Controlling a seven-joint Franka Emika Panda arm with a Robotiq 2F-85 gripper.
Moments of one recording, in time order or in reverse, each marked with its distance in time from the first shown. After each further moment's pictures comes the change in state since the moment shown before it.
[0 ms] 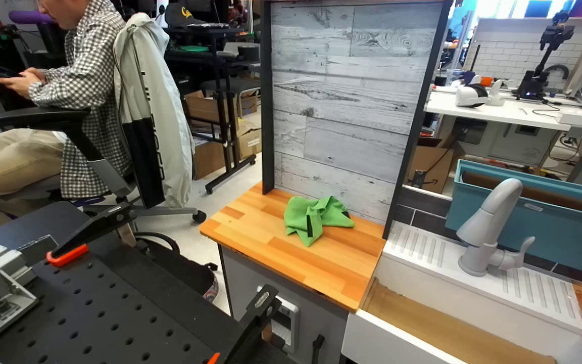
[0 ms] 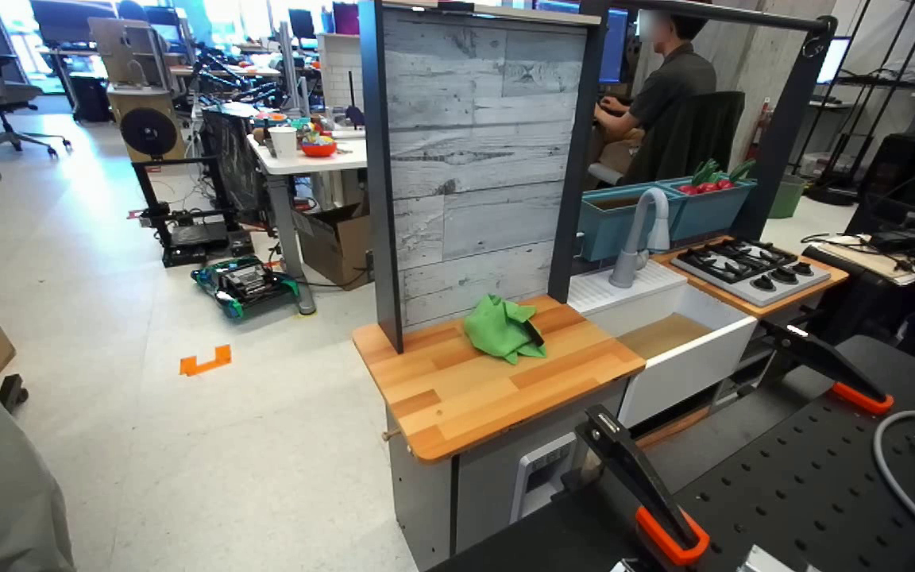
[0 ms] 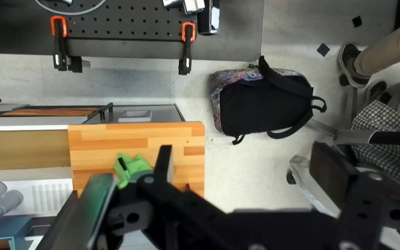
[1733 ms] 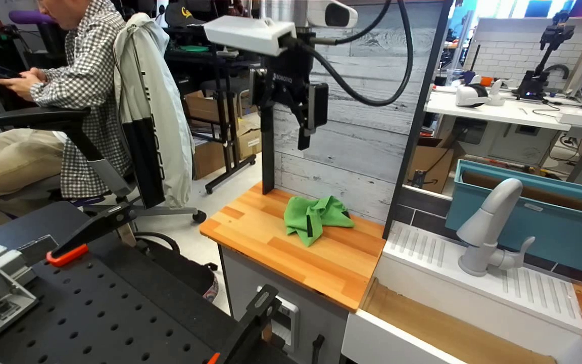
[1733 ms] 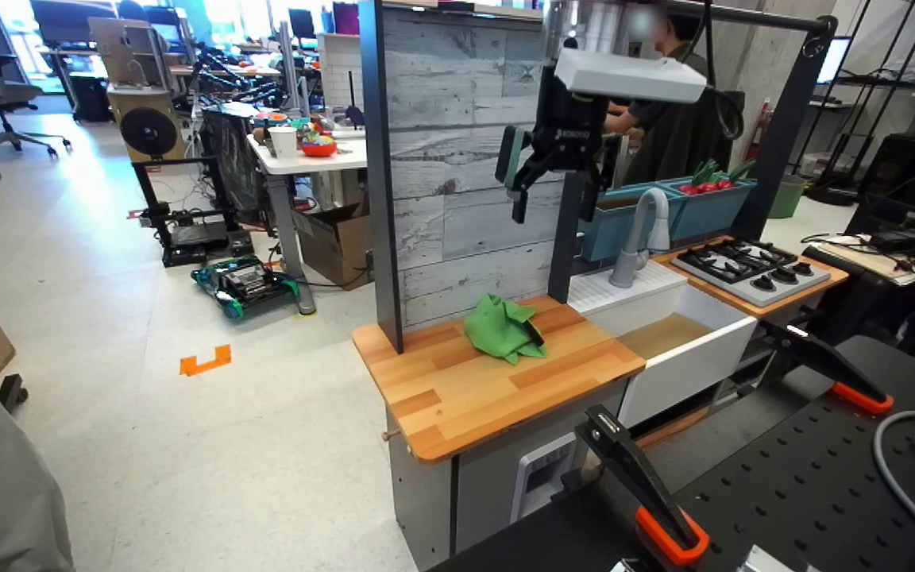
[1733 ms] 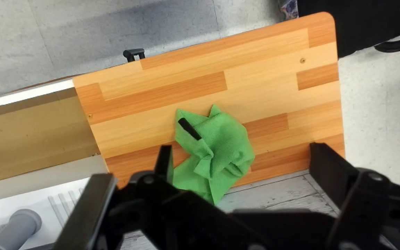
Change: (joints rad) arm -0.079 0.782 -0.106 0.009 -0.095 0.859 0.034
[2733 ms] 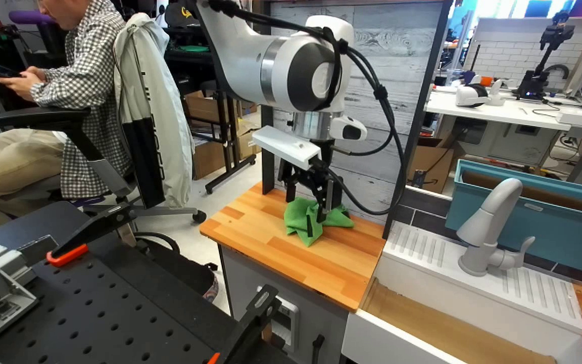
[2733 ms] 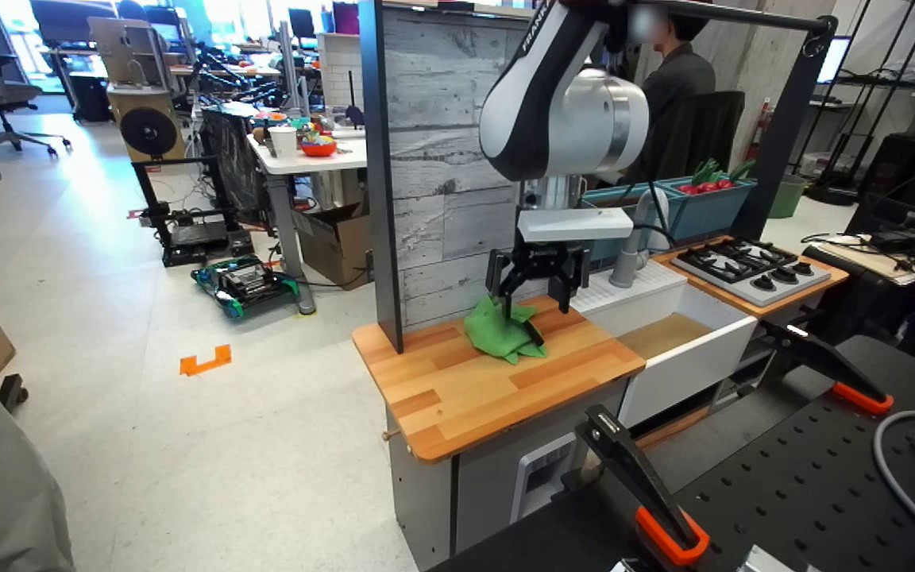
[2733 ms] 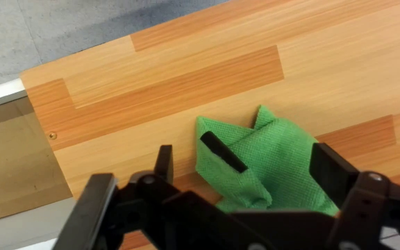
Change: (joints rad) arm 0.001 0.497 -0.037 0.397 0.001 0.008 0.038
